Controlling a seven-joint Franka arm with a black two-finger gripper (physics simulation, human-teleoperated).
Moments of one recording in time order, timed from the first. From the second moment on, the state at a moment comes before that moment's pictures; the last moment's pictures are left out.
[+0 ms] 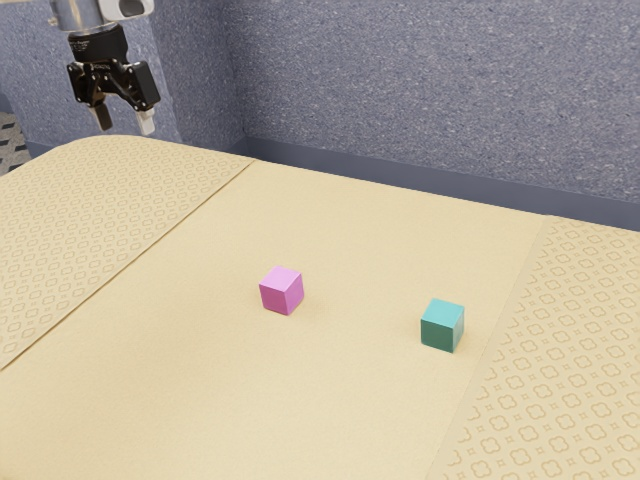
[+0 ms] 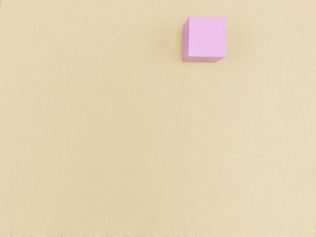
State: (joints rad) arm 0.42 0.14 -0.25 -1.27 -0.03 1.35 0.15
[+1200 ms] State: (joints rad) arm -0.10 0.18 -0.40 -1.74 0.03 1.87 -0.28
